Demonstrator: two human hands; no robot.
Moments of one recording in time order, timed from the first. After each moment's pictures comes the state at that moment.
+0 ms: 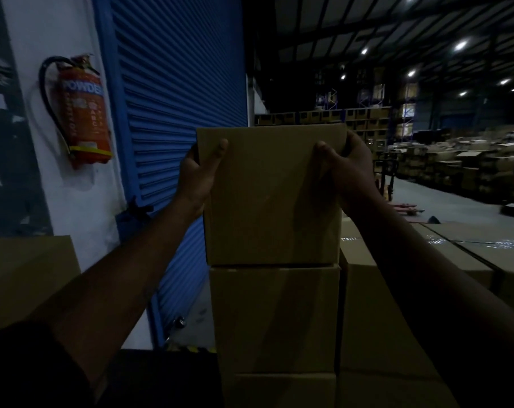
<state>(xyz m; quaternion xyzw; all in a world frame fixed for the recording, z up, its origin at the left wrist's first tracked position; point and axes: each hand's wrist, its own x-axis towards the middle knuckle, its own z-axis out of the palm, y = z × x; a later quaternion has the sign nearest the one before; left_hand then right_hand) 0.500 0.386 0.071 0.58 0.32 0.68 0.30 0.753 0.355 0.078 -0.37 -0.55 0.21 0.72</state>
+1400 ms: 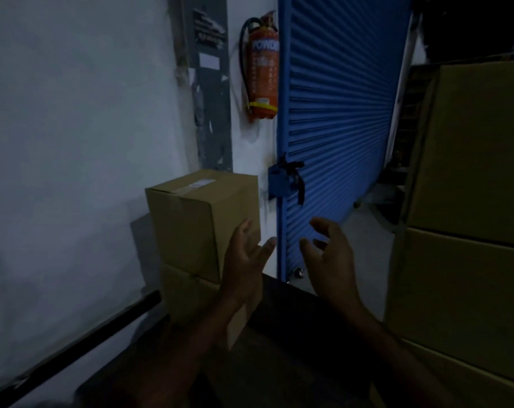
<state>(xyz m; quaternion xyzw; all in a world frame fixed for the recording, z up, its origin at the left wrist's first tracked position) 0.268 0.224 -0.149 0.48 0.55 0.67 0.14 0.419 0.262 -0.122 -0.35 -0.69 0.28 0.57</state>
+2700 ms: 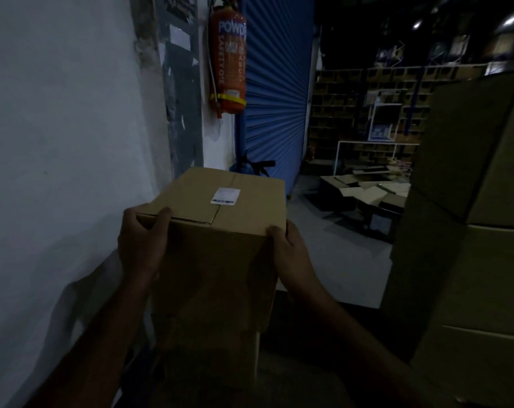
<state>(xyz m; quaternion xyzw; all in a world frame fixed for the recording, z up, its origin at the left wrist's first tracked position) -0.039 0.248 -0.088 0.36 0.68 0.64 0.07 0.182 0.267 -0.103 -0.45 -0.59 0.39 0.54</state>
